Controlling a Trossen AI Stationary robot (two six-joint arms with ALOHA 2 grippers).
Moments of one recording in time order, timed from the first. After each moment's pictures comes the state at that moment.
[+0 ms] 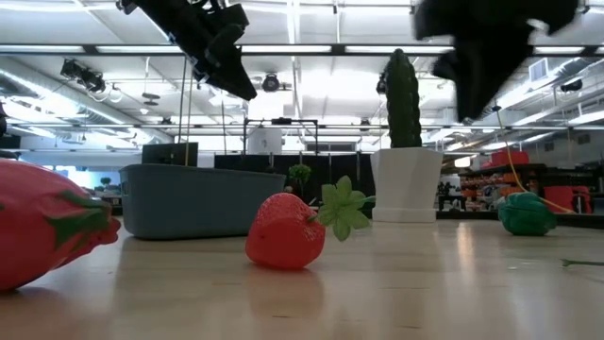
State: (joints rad) left arm 0.19 1.24 0.94 -0.32 -0.36 -0.03; right arm 0.20 1.44 1.15 -1.05 0.16 0.26
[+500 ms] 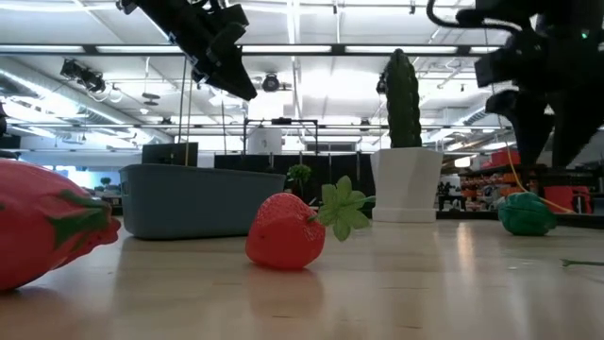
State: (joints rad) left arm 0.19 1.24 0.94 -0.32 -0.36 -0.07; right arm 0.26 1.22 0.79 -1.01 0.16 0.33
